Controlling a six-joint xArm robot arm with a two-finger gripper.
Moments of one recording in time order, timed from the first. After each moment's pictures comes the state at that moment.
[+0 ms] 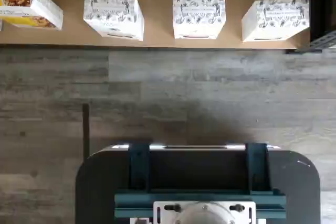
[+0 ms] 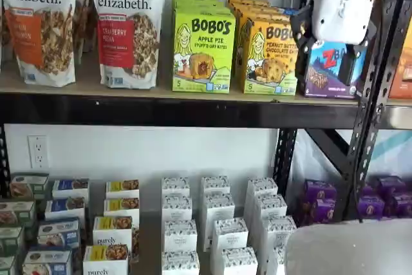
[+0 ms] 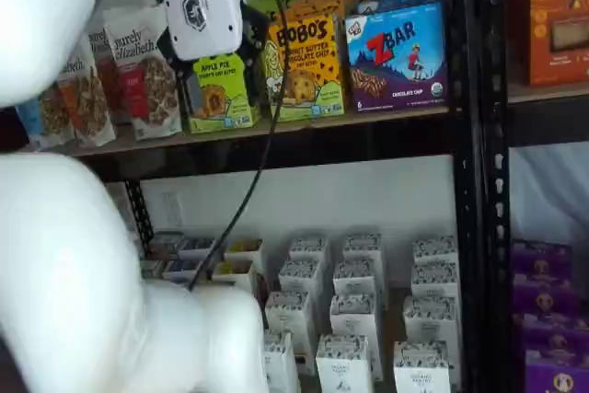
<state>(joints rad) 0.03 -0.87 -1.12 0.04 1.99 0.05</state>
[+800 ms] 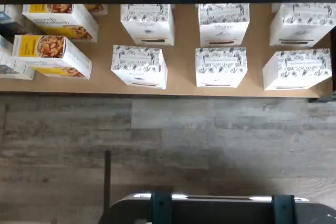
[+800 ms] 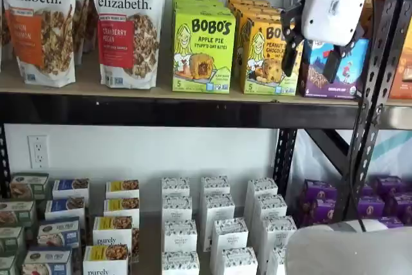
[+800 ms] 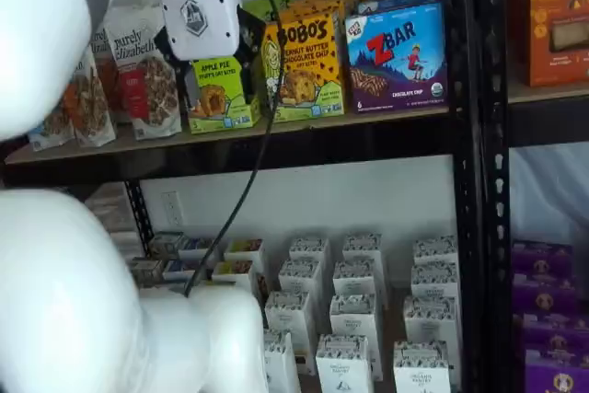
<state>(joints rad) 0.05 -0.94 -1.04 0.08 1.82 0.08</state>
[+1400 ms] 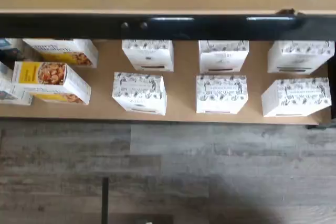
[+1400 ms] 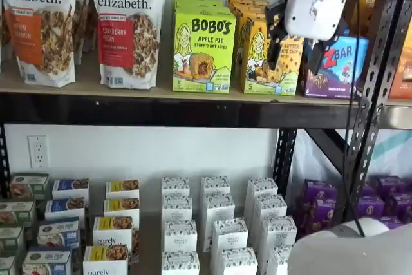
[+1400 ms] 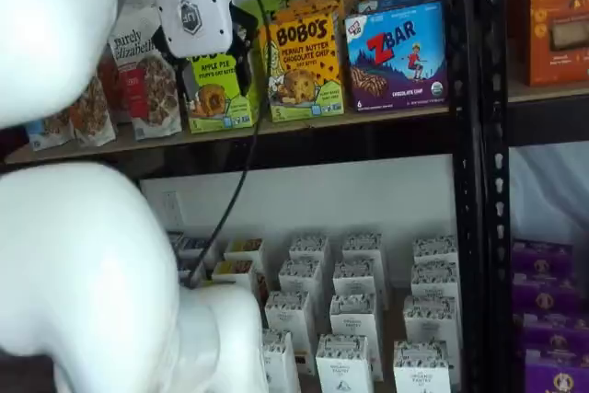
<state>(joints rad) 0.20 -0.90 -1.03 0.02 1.71 0.20</state>
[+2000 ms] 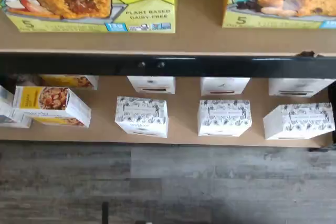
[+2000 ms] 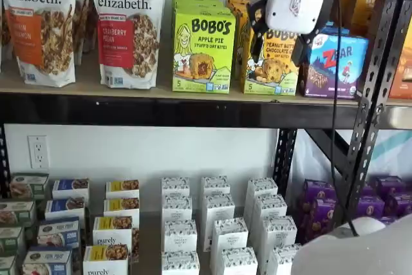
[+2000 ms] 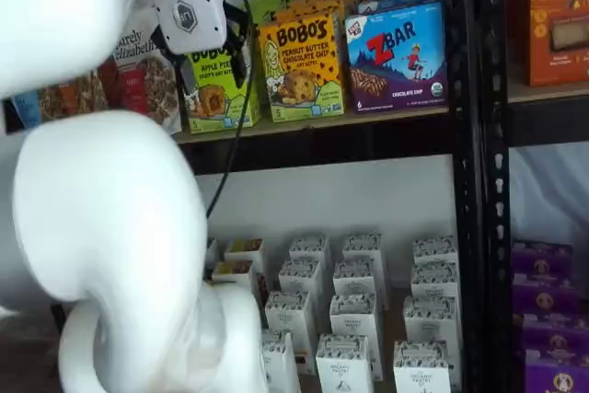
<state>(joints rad) 0.30 -0.82 -1.05 -0.03 1.62 0.30</state>
